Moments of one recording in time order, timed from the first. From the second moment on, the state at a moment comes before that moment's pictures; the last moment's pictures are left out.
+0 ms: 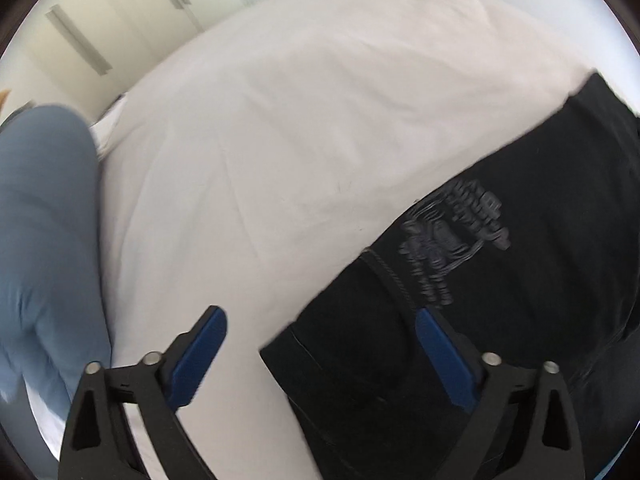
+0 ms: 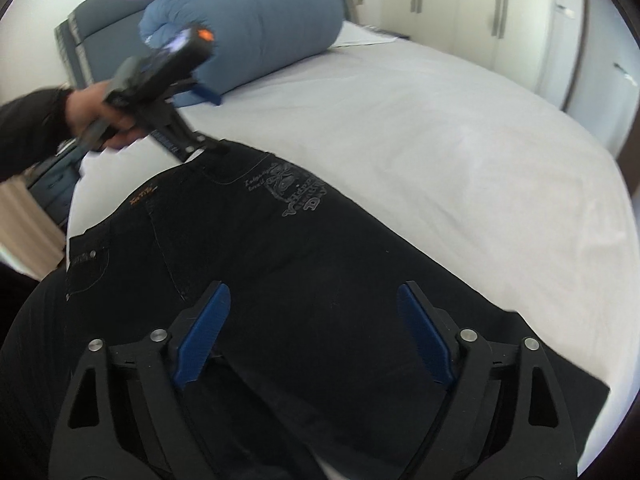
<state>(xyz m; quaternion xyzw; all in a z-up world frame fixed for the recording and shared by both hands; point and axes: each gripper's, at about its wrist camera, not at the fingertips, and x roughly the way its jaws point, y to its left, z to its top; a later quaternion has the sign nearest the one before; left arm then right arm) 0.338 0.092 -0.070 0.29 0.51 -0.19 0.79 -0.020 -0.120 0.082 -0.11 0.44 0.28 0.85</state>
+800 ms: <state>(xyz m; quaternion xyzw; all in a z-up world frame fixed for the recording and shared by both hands) 0.388 0.084 -0.130 0.30 0.61 -0.28 0.68 0.106 -0.090 0.027 -0.17 0.47 0.39 0.77</state>
